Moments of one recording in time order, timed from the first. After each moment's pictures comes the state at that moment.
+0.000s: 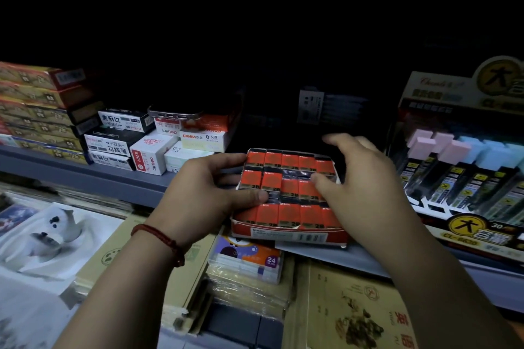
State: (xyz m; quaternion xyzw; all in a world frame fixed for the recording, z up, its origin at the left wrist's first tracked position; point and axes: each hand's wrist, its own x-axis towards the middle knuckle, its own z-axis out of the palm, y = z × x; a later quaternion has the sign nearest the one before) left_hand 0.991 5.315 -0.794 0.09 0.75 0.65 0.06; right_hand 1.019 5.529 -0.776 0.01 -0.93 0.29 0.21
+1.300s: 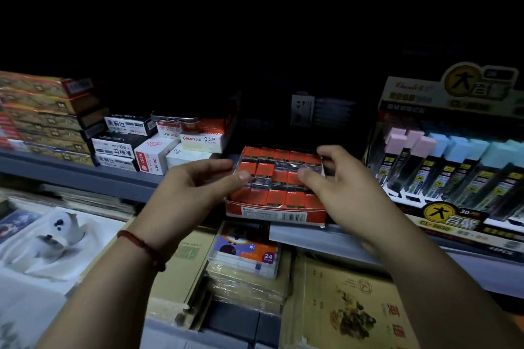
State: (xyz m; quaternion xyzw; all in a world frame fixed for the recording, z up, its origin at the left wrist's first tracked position) left_hand 1.011 5.304 -0.791 0.04 0.75 0.66 0.03; right_hand 1.029 5.528 -0.776 -0.05 -0.88 0.46 0.08
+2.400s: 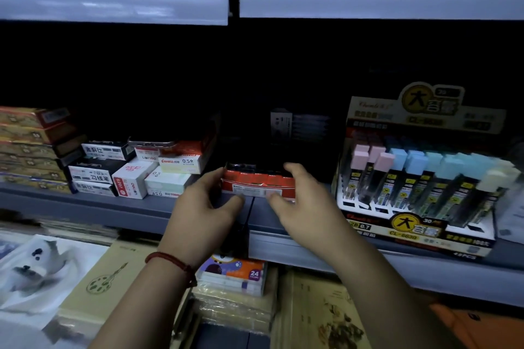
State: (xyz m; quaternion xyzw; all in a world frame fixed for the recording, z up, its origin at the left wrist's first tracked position) left_hand 0.994 5.350 -0.807 0.06 0.84 0.53 -0.10; right_hand 1.019 5.527 -0.787 0.01 -0.91 0.40 0.09
